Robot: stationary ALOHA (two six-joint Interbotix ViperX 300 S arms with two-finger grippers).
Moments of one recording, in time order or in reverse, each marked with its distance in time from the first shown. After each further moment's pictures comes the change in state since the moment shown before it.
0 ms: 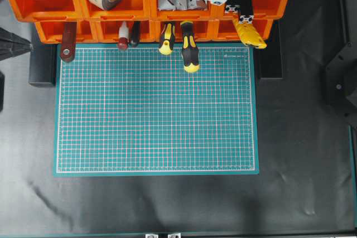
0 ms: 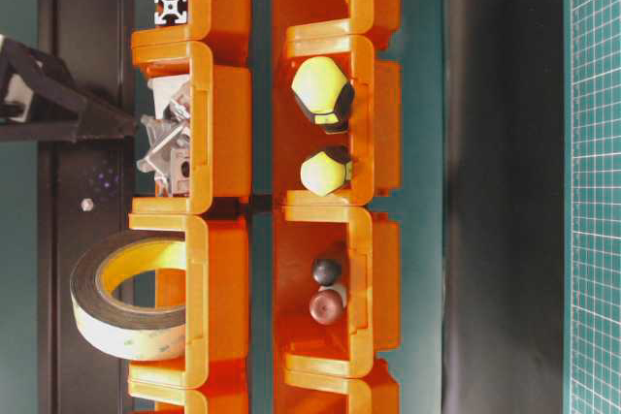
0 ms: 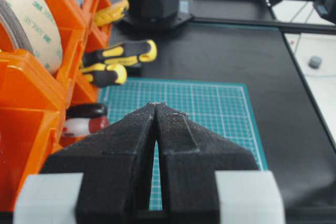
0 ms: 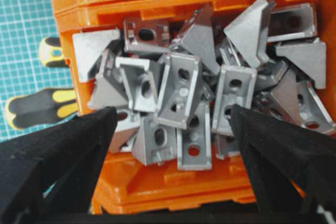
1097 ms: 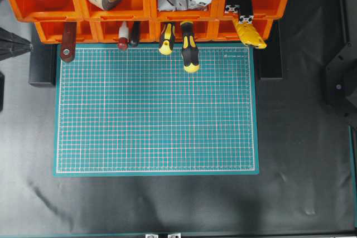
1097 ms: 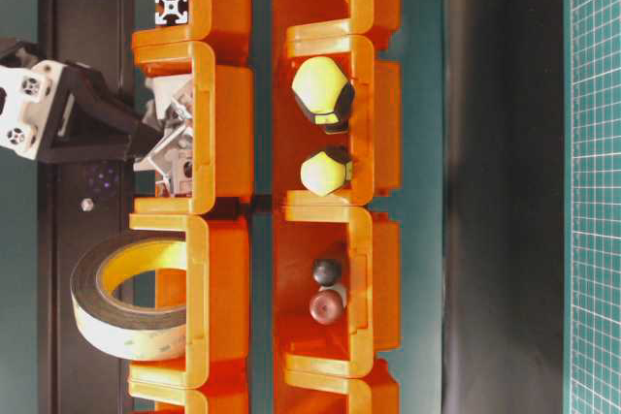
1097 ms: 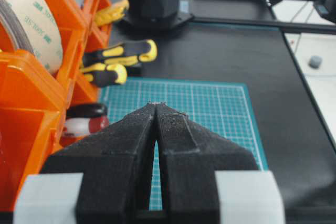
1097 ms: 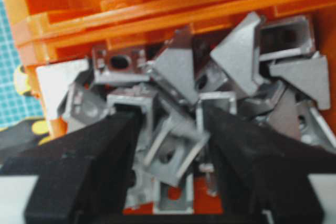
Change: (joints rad) left arm 0.000 0.000 0.000 0.000 0.002 0.000; right arm -0.021 0.017 0.069 -0.006 -0.081 0.046
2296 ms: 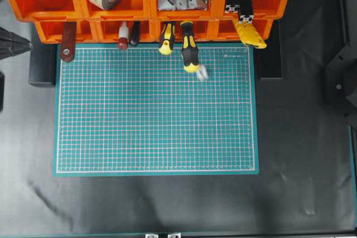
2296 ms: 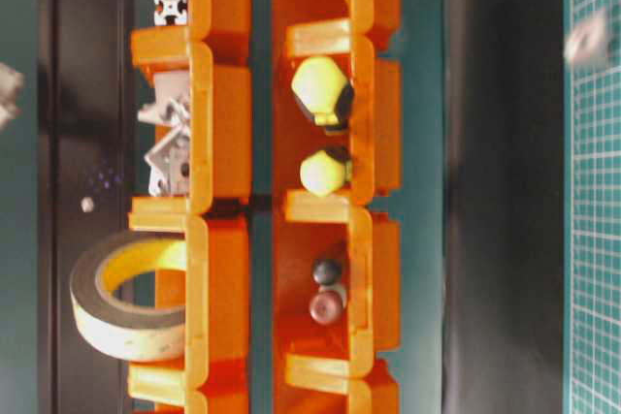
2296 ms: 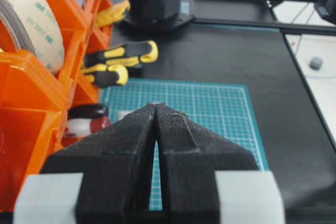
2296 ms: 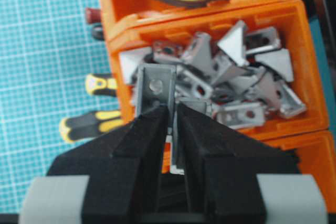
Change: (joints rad) left arm 0.005 -0.003 0.000 0.002 0.000 0.000; right arm 0.084 -0.212 -0.064 0.000 0.000 0.044
